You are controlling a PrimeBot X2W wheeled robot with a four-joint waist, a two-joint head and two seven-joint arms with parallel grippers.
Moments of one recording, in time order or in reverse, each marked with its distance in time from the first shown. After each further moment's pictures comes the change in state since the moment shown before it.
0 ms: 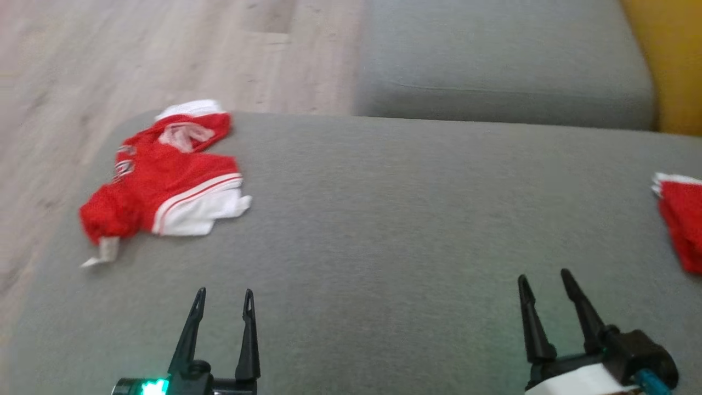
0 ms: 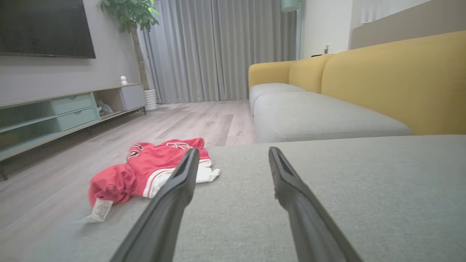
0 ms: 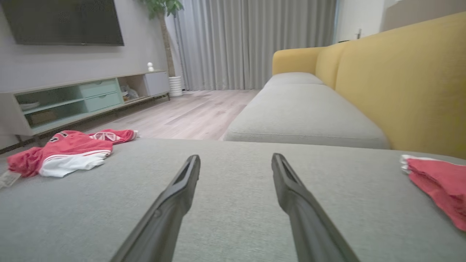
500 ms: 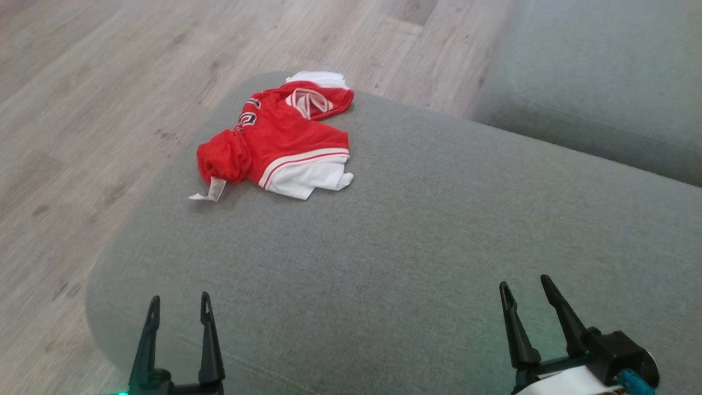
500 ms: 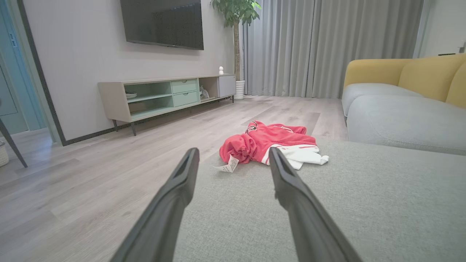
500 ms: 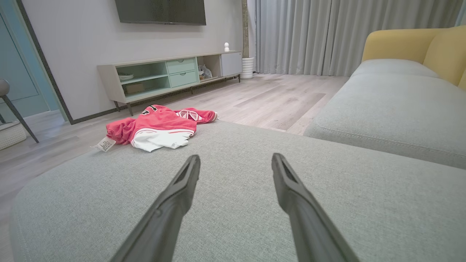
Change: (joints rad) left arm 0.050 0.008 0.095 -0.056 -0.018 0.032 0.000; right arm -0.002 0.002 0.061 0.035 0.018 0.000 0.000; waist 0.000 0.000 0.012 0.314
